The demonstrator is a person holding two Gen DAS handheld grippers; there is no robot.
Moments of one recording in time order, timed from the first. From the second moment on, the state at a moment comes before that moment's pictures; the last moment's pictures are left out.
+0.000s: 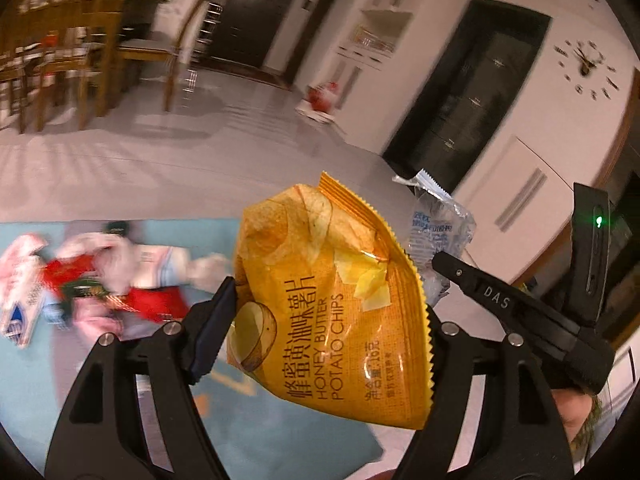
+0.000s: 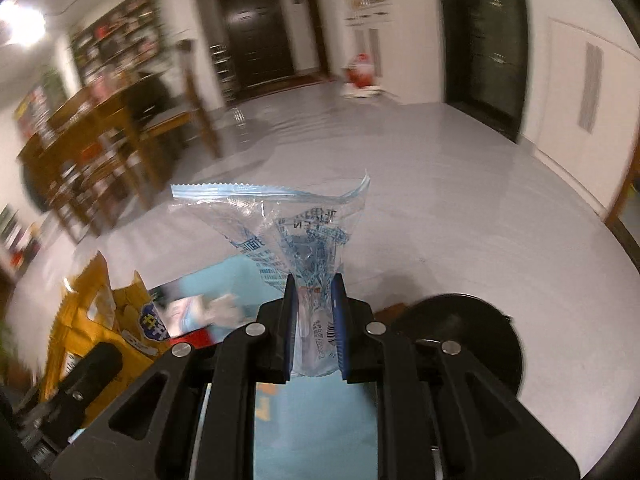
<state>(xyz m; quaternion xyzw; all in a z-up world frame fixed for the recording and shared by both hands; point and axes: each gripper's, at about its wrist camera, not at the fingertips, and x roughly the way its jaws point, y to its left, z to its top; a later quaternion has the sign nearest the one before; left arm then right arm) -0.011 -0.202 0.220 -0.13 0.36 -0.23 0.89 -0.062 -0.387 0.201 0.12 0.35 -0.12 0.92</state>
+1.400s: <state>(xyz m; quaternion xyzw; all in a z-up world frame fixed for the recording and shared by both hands) 0.035 -0.394 0.100 -0.10 0.53 -0.37 0.76 -0.098 -0.570 0.112 0.33 0.46 -0.27 0.78</state>
